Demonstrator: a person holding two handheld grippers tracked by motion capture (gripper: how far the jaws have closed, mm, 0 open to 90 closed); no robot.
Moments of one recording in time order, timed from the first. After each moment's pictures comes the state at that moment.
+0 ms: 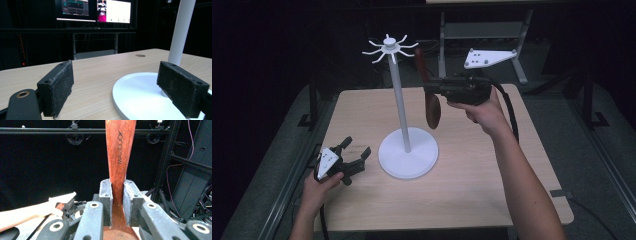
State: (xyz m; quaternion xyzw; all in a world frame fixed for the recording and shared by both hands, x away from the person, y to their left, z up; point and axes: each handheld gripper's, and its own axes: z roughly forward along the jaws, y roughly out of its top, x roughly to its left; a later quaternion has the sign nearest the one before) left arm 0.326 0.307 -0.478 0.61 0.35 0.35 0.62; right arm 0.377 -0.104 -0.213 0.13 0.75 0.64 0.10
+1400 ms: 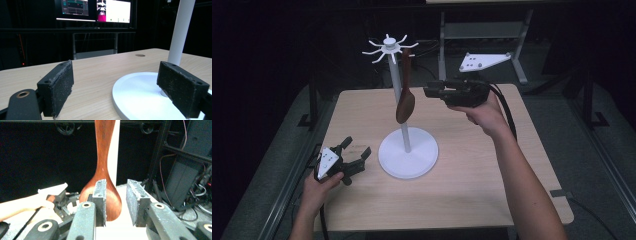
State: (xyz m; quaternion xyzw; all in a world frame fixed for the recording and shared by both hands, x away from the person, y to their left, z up) left arm 0.327 0.306 -0.478 0.61 0.35 0.35 0.62; right arm 0.382 -0.104 -0.226 0.17 0.77 0.60 0.12
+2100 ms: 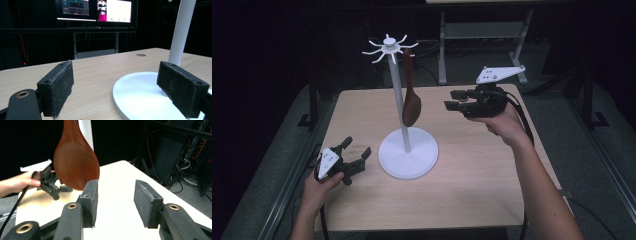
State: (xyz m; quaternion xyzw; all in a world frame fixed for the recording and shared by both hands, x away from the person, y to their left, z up) left arm 0.326 0.306 -0.478 0.61 0.35 0.35 0.62; right arm 0.380 -0.145 -0.256 0.23 0.80 0.55 0.13
